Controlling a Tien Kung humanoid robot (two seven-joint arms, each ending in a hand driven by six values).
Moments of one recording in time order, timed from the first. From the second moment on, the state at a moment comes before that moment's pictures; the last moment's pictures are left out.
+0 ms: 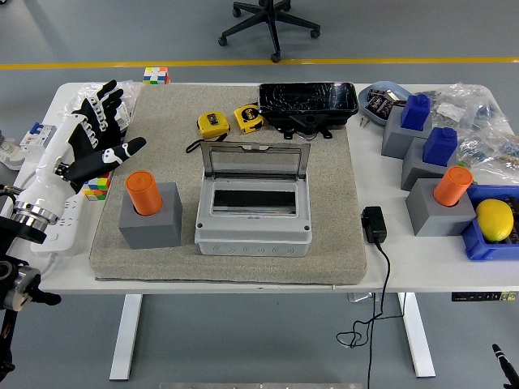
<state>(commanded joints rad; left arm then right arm) -0.07 0.13 -1.52 -1.50 1.28 -0.19 -0.17 0.16 -0.10 1.44 0.18 -1.27 -0.21 0.02</state>
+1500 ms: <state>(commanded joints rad) -0.05 0.10 -1.48 -1.33 1.16 -0.23 -0.18 0.16 -0.10 1.46 0.18 -1.29 -0.21 0.02</state>
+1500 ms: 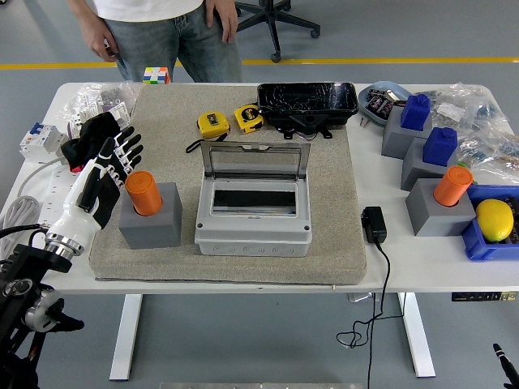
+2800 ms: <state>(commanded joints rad) -0.06 0.09 -1.47 -1.28 1.27 -0.20 -0.19 0.15 -0.10 1.50 0.18 -1.30 -0.21 0.02</state>
